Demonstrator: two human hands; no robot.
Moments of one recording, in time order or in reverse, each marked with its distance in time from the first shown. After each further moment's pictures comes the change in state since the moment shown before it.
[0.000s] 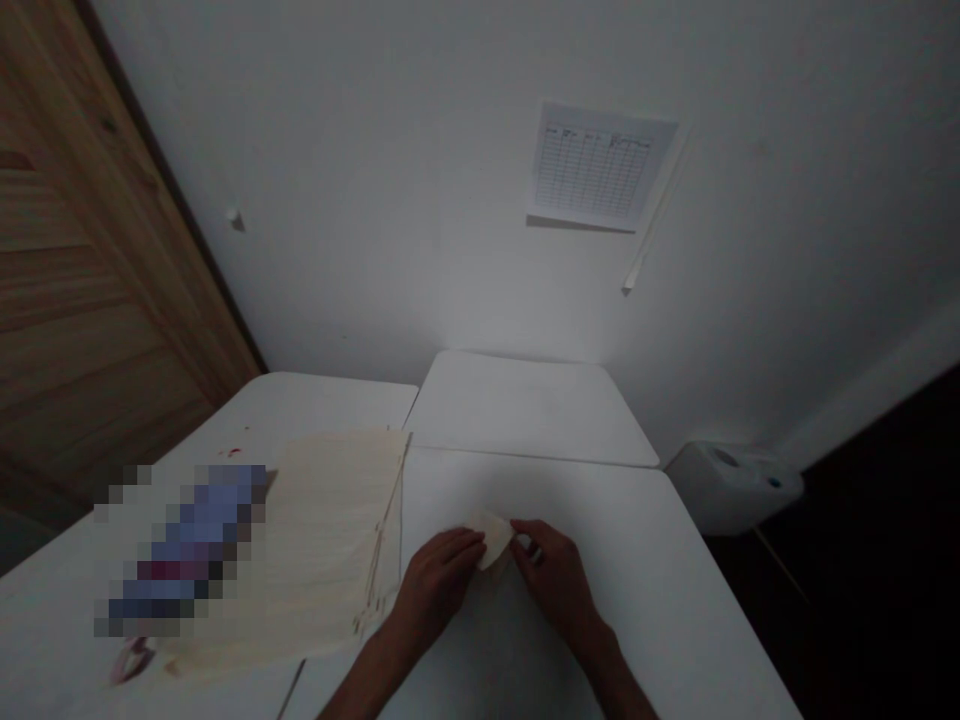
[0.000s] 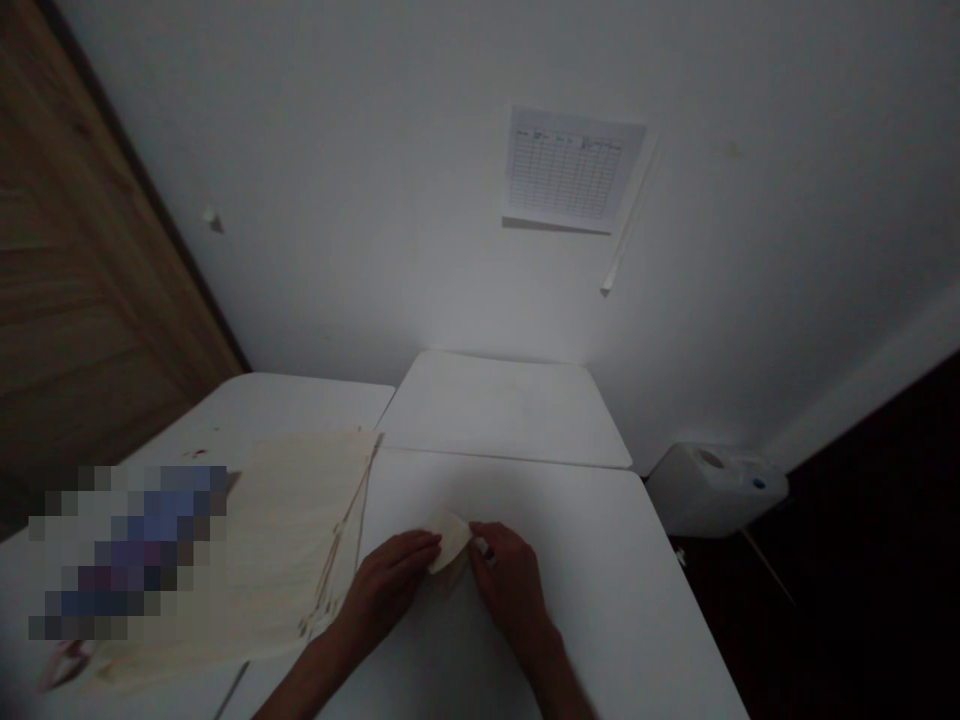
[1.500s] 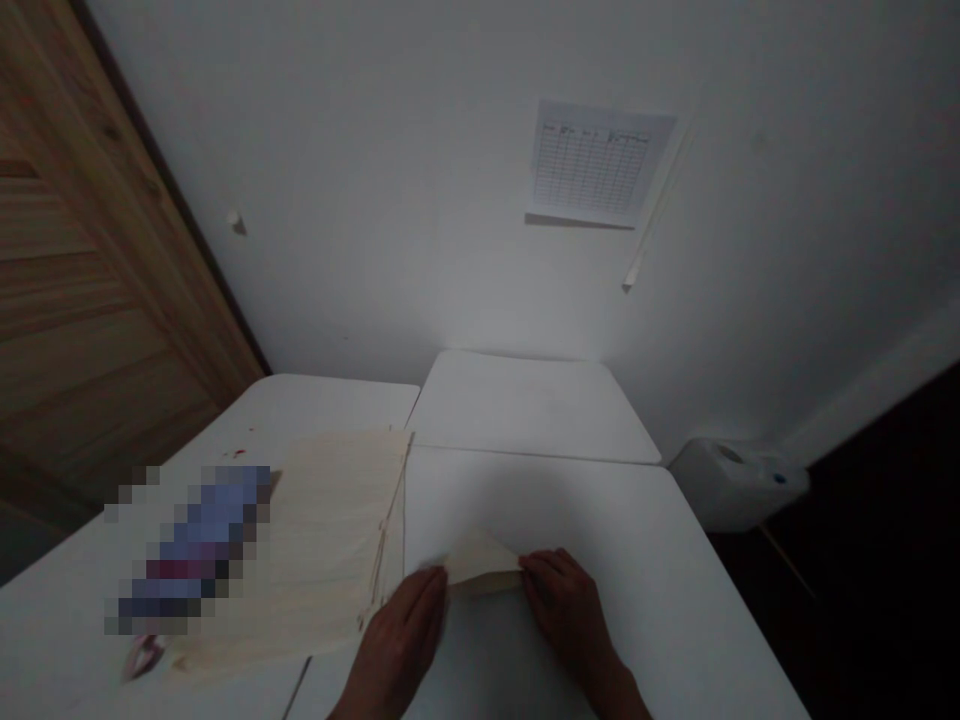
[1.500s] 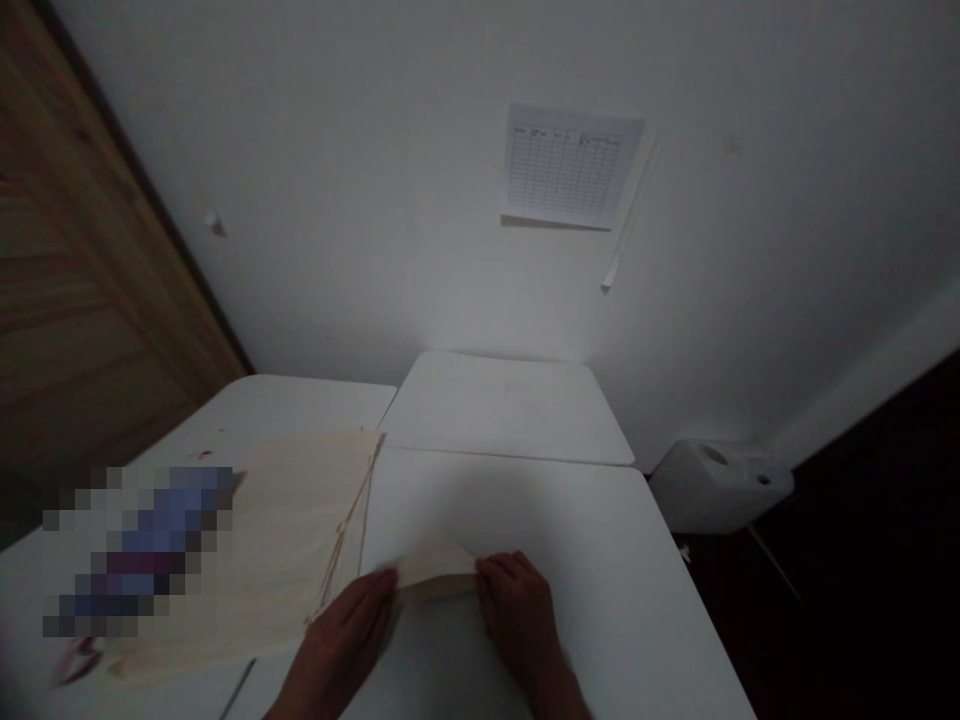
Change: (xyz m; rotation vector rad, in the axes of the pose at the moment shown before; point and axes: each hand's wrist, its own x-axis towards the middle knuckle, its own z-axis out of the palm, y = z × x) left_hand -0.052 0.016 -0.035 0.245 0.019 -0.110; right_hand -0.037 0.007 -0.001 -0.251 0.012 -0.175
